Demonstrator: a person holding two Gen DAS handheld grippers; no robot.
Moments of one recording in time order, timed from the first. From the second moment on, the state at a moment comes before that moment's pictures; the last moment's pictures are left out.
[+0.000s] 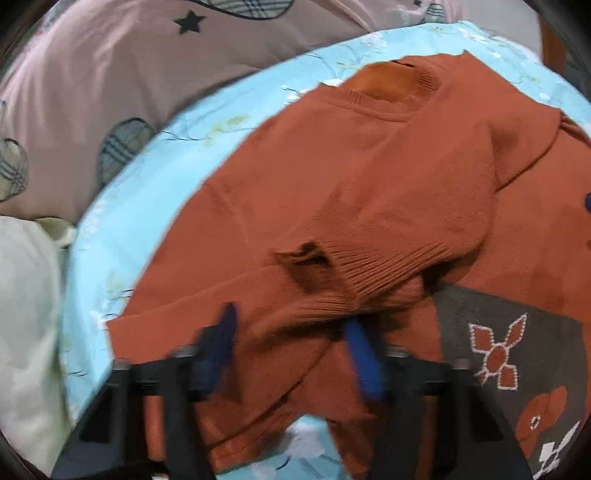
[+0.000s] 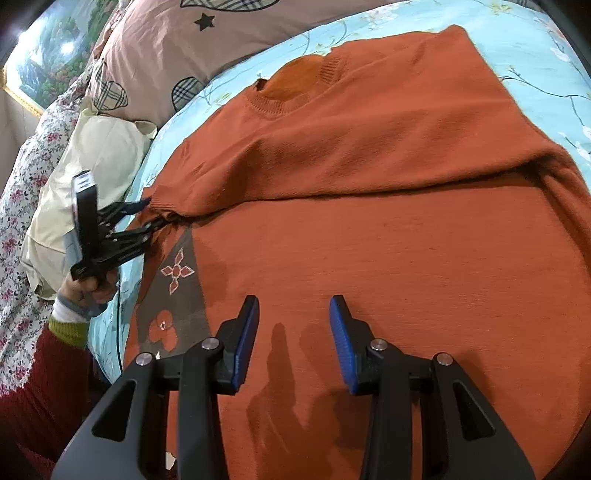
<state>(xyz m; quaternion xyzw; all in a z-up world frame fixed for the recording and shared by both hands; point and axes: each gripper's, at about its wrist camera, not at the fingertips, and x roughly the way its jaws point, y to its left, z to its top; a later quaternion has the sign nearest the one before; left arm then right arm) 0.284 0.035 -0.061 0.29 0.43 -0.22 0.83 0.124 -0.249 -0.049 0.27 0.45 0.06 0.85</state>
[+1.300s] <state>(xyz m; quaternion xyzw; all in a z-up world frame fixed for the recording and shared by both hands) 0.248 -0.085 -0.025 0.03 0.42 -0.32 0.85 0.112 -0.315 -0.010 0.31 0.35 0.01 0.88</state>
